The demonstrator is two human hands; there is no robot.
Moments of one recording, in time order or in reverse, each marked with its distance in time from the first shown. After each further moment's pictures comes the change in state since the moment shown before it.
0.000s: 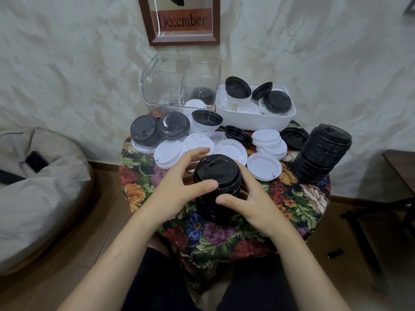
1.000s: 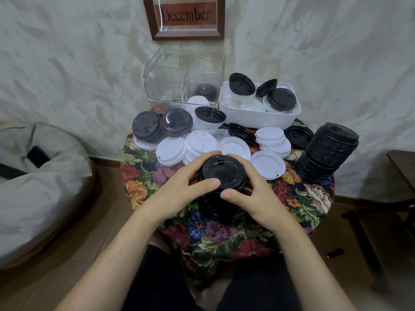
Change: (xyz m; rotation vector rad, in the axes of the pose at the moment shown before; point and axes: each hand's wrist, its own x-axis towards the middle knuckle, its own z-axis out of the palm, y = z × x) left_hand 0.002 -0.001 -0.001 0.045 -0.163 -0.040; right_hand 0.005 -0.004 -0.003 -0.003 0.003 -0.001
